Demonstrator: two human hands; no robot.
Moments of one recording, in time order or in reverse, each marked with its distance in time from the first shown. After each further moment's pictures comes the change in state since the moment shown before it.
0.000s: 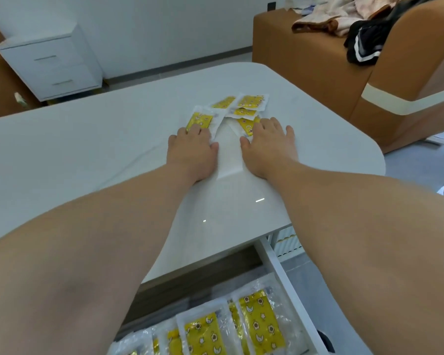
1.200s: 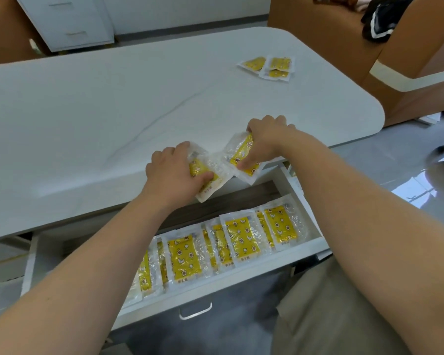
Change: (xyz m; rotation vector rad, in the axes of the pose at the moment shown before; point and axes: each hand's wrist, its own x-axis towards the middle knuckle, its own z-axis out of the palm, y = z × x) left_hand -0.264 -0.088 -0.067 -0.393 -0.181 -0.211; right_hand -0.155 -0.104 -0.078 -0.090 -0.510 -0.106
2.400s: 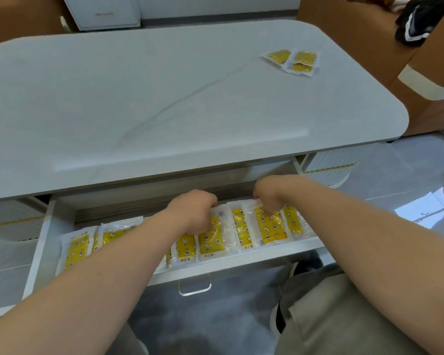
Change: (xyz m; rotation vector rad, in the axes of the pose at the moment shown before) left_hand -0.046 -0.016 0.059 0.193 -0.489 0.139; right_hand -0.030 -0.006 0.094 -0.380 -0.470 -0.264
